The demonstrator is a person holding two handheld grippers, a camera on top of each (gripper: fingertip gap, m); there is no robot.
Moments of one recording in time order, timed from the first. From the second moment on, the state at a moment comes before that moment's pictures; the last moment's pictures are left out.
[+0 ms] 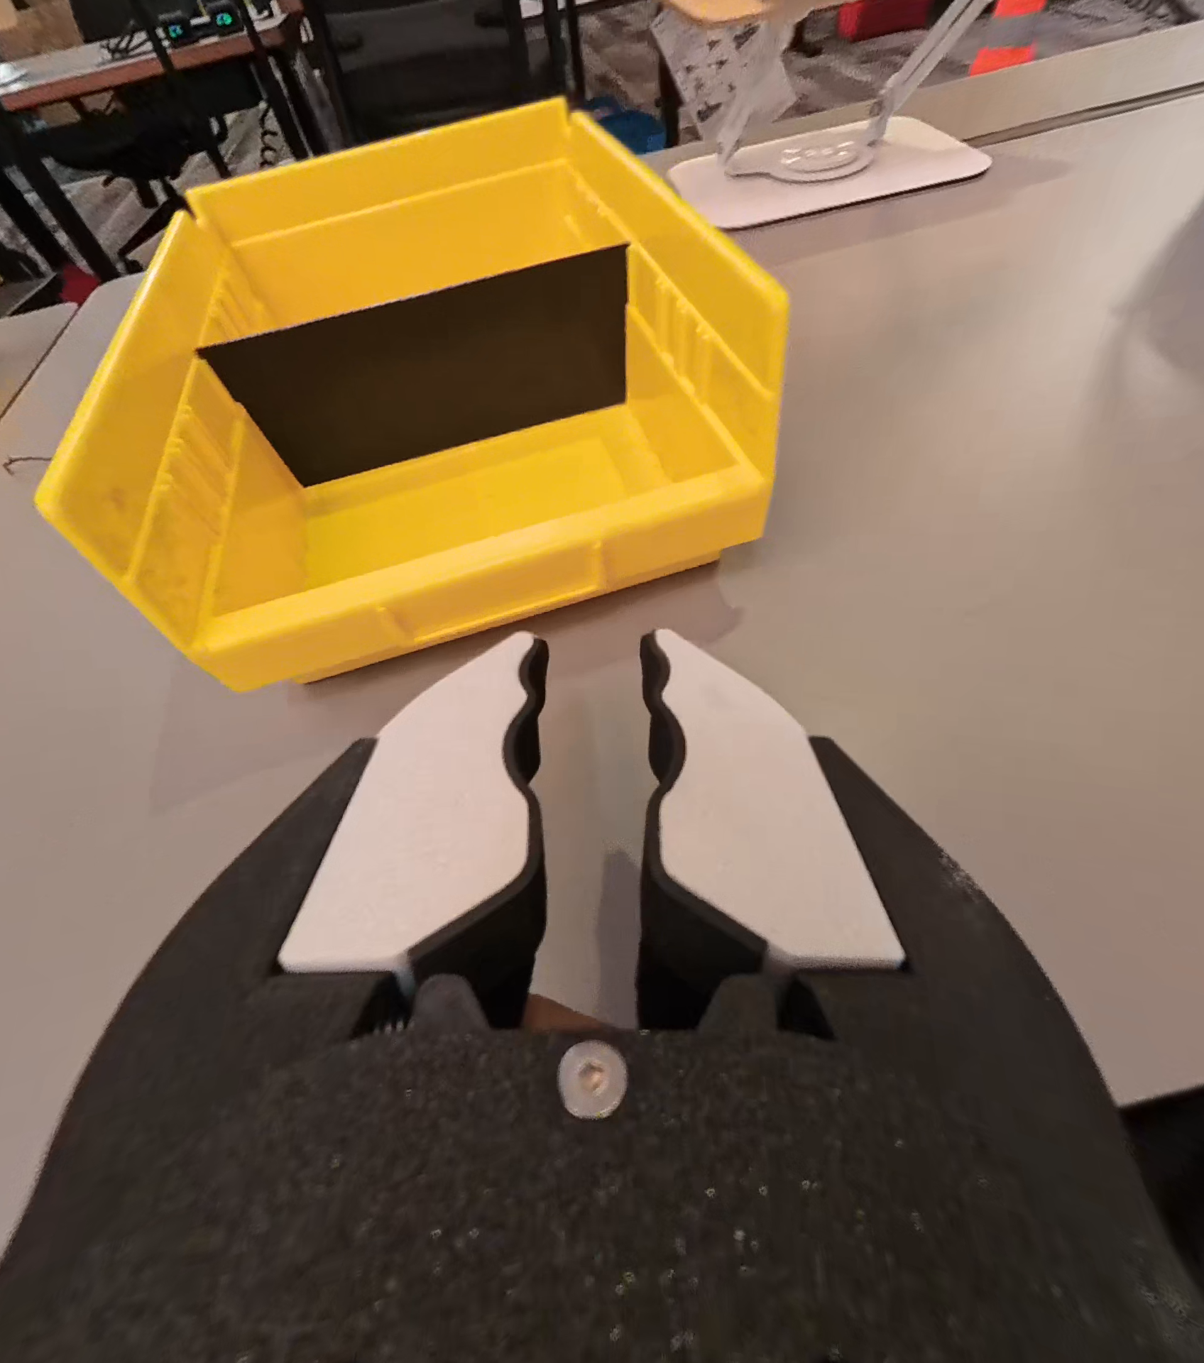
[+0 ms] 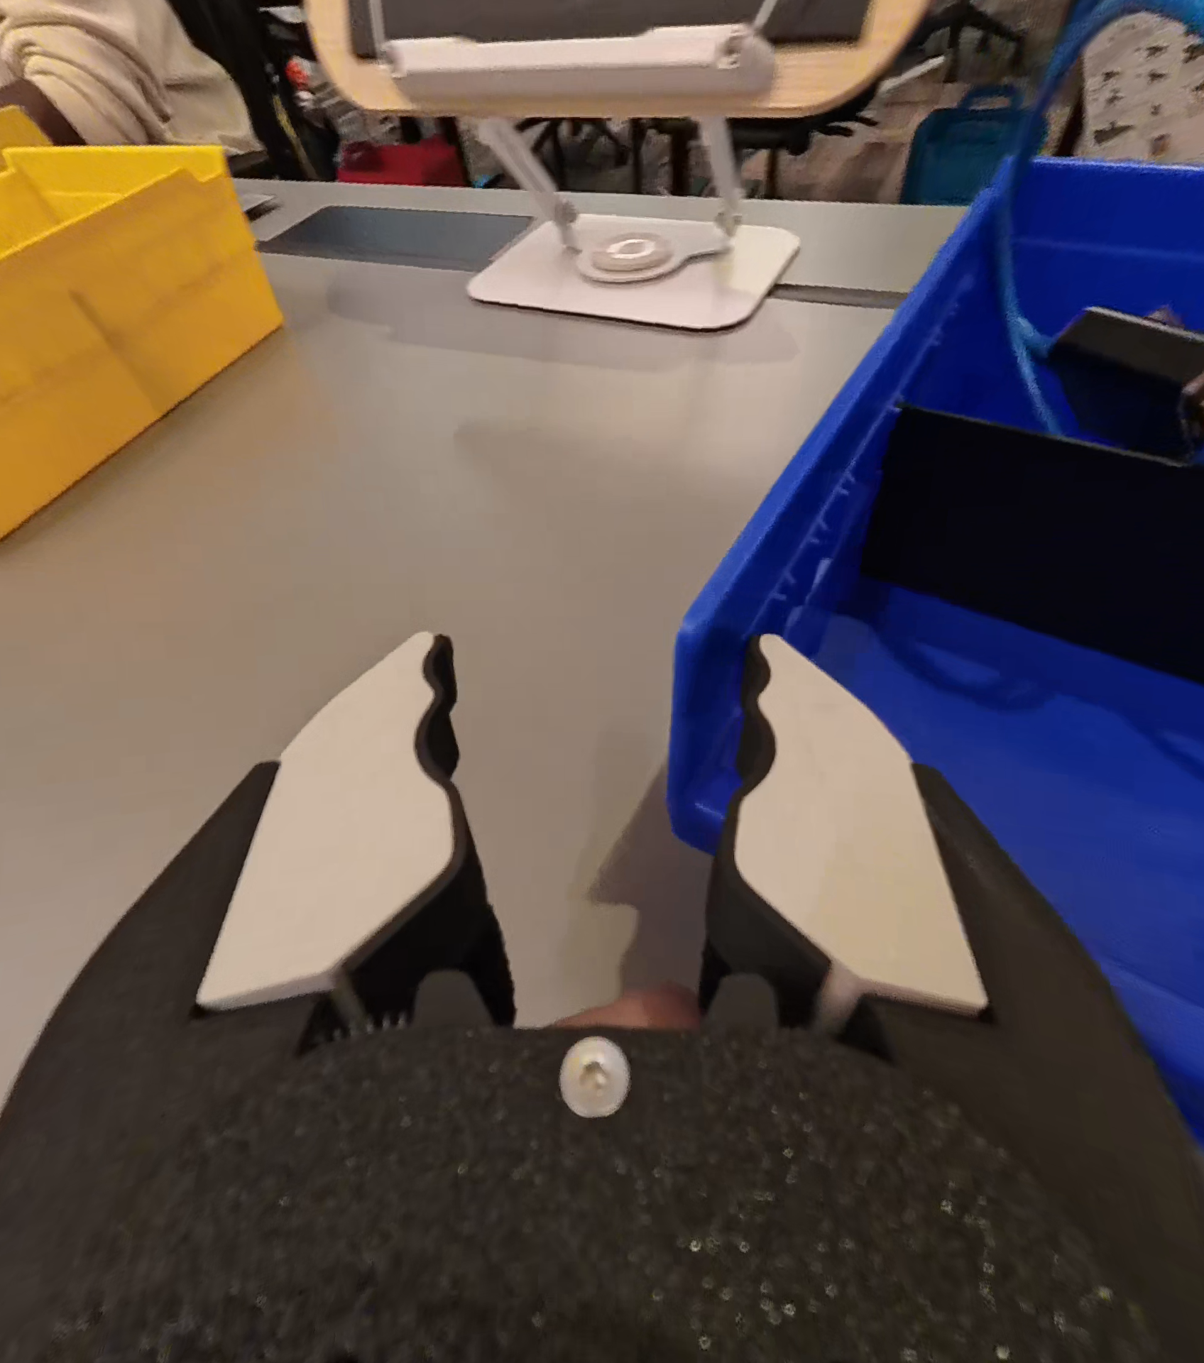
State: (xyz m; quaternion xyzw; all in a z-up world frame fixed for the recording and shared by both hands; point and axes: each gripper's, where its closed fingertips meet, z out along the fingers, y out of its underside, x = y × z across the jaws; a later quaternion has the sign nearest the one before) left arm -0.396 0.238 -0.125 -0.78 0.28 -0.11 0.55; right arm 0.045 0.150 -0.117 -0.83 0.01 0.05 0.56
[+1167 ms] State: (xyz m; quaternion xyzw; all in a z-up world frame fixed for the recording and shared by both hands) left arm -0.032 0.185 -0.112 -0.77 0.38 -0.23 0.46; right arm 0.111 0.052 -0.125 -0.80 0.26 -0.15 0.52
